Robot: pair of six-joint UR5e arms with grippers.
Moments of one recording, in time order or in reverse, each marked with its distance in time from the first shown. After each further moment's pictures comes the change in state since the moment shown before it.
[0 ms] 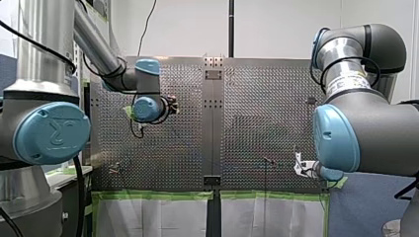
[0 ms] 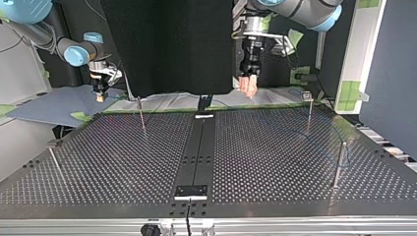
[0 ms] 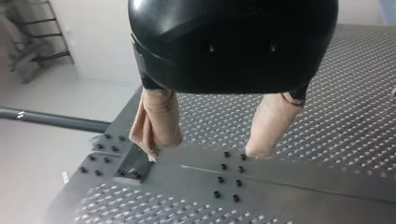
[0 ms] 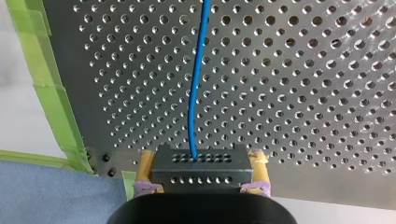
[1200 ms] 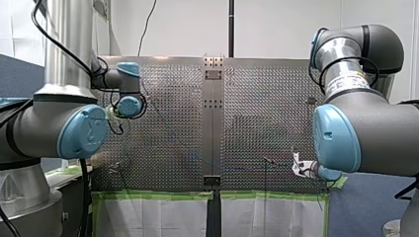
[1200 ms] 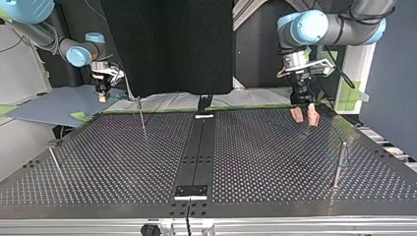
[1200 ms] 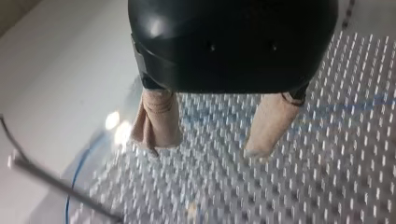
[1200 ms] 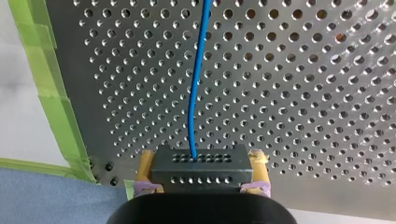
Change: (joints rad) left arm 0.368 -0.030 0.071 0.033 0.021 -0.221; right arm 0.015 0.002 -0.001 0.004 0.000 0.000
